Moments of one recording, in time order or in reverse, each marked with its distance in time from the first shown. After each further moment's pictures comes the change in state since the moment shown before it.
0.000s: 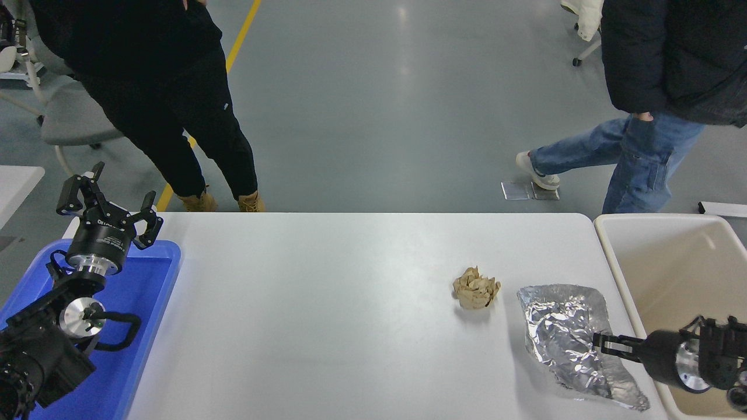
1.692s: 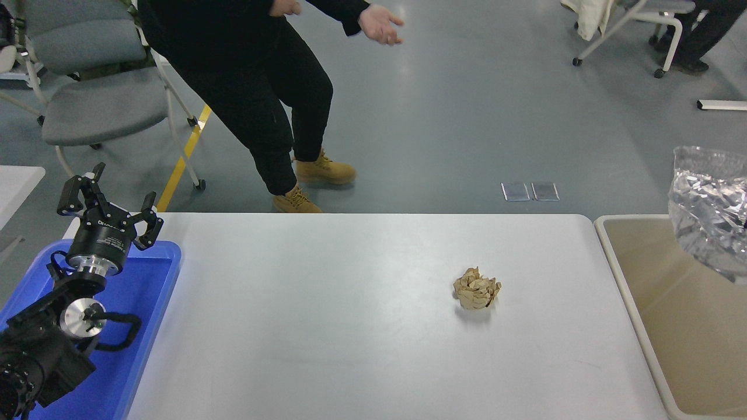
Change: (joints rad) left arm 0.000 0.000 0.000 0.000 0.000 0.000 0.000; right arm 0.068 0.002 0.230 -0.645 0.339 0.277 0.109
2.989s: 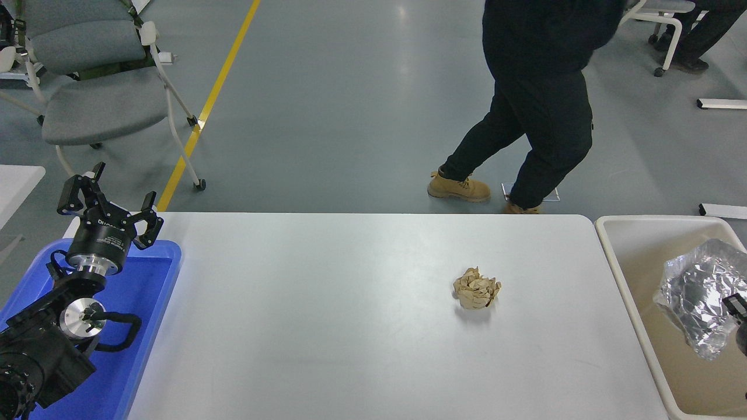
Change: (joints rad) left arm 0.000 0.000 0.000 0.000 0.000 0.000 0.000; right arm -0.253 0.625 -0.011 -0.709 0.267 -0.387 -0.007
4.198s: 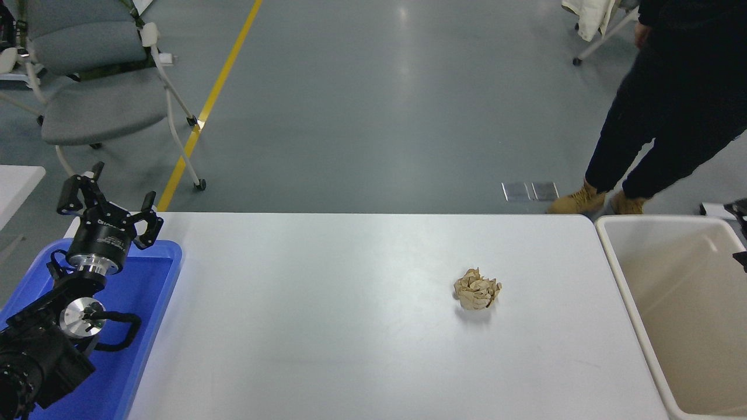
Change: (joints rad) left arm 0.000 0.000 0.000 0.000 0.000 0.000 0.000; right arm 0.048 -0.510 0.241 0.862 0.240 0.034 0.006
